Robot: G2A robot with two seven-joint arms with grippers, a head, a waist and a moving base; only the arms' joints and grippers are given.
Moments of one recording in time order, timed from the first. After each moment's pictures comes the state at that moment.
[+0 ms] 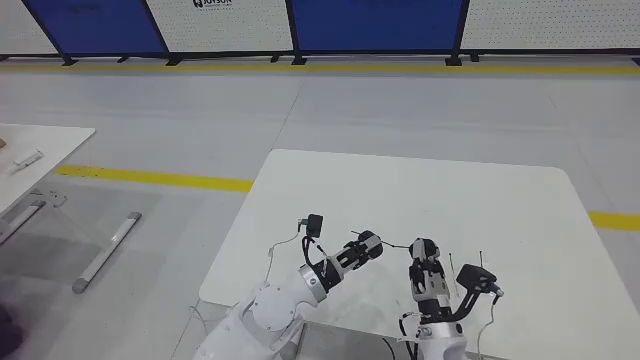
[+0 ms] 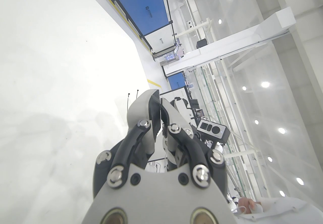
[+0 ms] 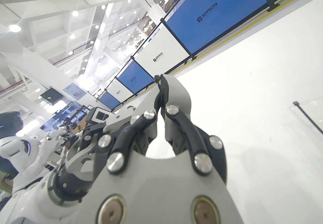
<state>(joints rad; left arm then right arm) 1.57 -1.21 -1.12 -1.74 -0.05 -0.19 -0.27 -1.72 -1.37 1.02 -1.80 -0.77 0.08 -0.36</state>
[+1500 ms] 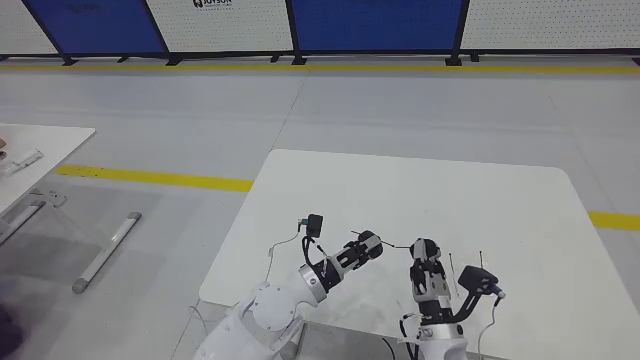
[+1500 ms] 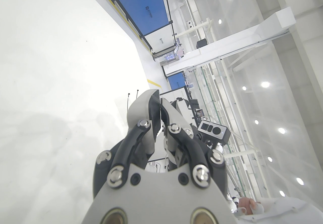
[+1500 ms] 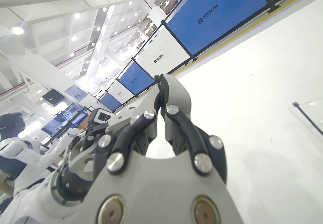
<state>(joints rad) 1.57 -1.21 -1.12 -1.74 -0.05 -0.19 -0.27 -1.74 -1.39 1.04 -1.81 -0.79 0.06 -0.36</state>
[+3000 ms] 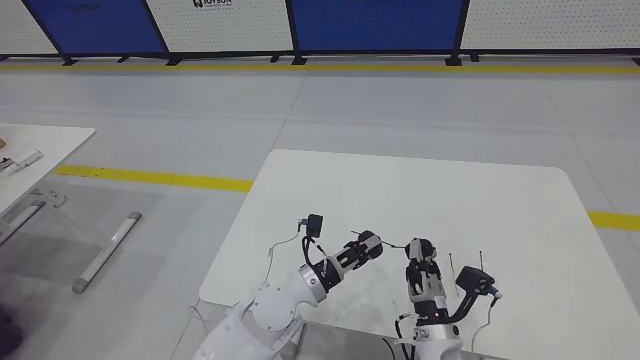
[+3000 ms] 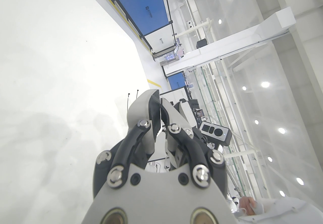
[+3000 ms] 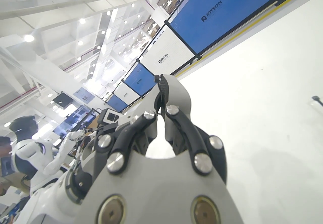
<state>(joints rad) 1.57 -1.21 -1.12 -1.74 -0.05 -0.19 -0.27 -1.74 -1.40 1.02 -1.81 -0.76 0.05 -0.37</state>
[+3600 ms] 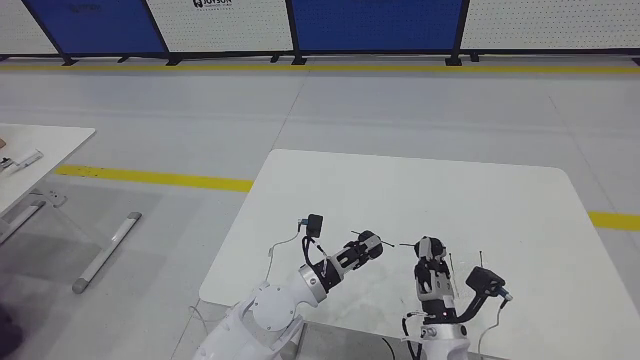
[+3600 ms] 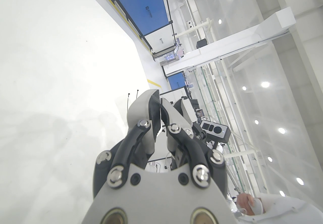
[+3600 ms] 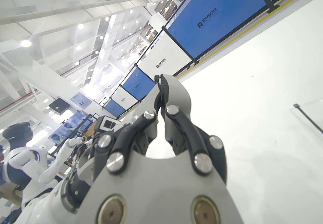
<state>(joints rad) 1.57 -1.21 -1.12 -1.74 -0.05 -0.19 -0.27 -1.76 -1.40 1.06 -1.82 -0.75 0.05 -0.38</state>
